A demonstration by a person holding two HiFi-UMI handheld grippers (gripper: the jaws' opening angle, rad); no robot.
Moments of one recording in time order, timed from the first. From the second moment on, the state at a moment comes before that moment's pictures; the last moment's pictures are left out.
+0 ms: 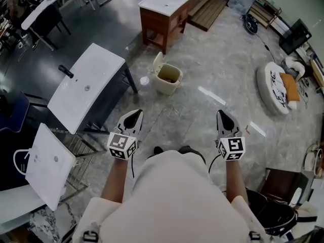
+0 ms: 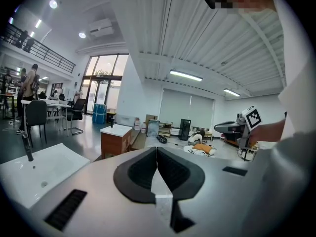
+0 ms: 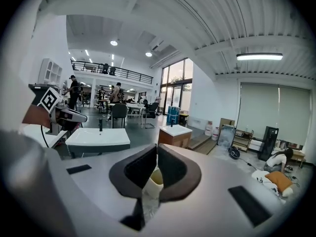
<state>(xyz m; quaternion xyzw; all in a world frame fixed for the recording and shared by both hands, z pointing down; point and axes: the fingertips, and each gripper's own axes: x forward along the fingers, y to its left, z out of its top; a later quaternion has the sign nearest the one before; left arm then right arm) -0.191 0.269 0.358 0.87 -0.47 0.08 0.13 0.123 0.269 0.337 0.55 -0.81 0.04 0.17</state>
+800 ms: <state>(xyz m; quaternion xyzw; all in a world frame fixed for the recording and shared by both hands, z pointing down) -0.196 0.238 0.368 0.87 -0.47 0.09 0.14 0.110 0.243 0.359 0.54 -0.82 0.07 0.19</state>
